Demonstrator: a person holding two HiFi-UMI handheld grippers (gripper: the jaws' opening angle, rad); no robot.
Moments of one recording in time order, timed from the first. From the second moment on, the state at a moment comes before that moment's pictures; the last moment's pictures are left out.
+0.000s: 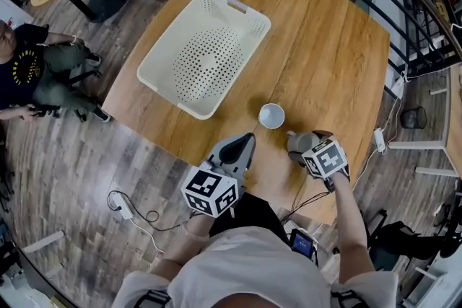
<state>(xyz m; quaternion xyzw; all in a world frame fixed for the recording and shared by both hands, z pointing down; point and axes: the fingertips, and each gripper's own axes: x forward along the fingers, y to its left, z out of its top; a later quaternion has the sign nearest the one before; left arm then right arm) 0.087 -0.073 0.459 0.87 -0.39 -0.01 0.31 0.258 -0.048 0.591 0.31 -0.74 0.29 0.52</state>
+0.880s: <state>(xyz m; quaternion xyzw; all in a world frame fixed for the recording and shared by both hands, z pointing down) 0.056 -0.092 0.429 0.86 -0.41 -0.06 0.29 0.204 -0.130 0.403 0.25 -0.80 0.17 0.52</state>
